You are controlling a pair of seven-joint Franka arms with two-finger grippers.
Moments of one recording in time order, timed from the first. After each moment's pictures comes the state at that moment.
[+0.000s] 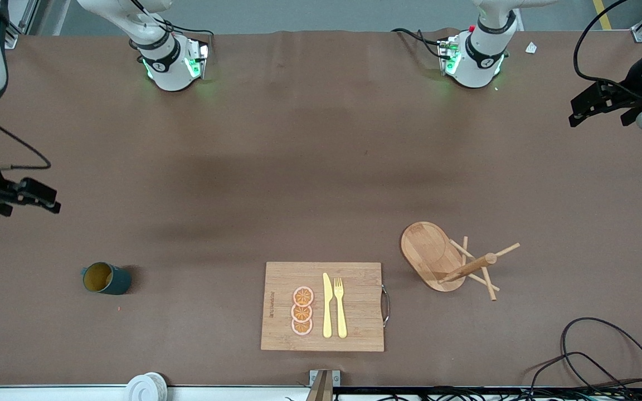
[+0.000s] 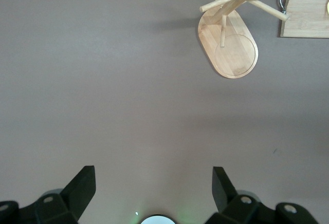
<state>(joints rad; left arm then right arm) 0.05 -0.10 -0.11 -1.62 -0.01 1.49 -0.06 0.03 0.14 -0.07 -1.52 0.03 1.74 -0.08</state>
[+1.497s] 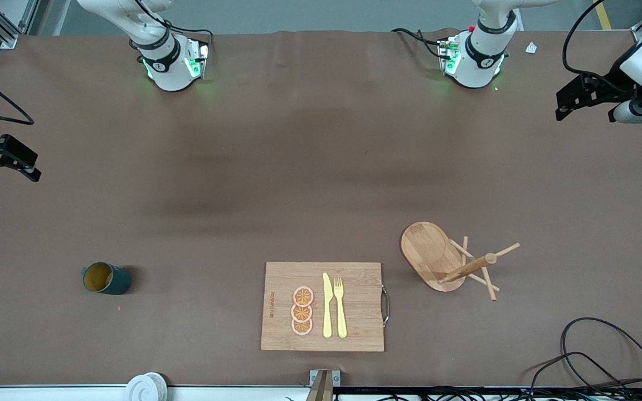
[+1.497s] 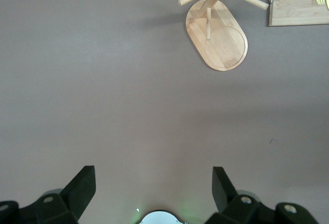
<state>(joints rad) 0.05 -0.10 -0.15 -1.60 -0.01 1.47 -0.05 0.03 0.00 -0.08 -1.60 -0.01 1.78 -0.07</state>
